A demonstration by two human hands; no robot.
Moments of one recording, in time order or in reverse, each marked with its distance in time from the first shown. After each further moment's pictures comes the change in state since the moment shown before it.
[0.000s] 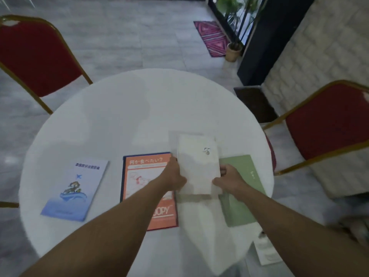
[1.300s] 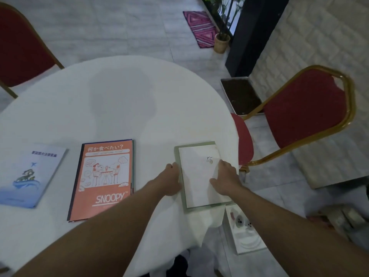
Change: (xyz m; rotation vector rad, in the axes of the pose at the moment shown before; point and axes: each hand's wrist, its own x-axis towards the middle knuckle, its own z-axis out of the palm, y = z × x) left_hand -0.001 0.050 0.134 0.461 -0.142 0.020; right_hand 0.008 0.084 -0.103 -0.780 0.047 -0.074
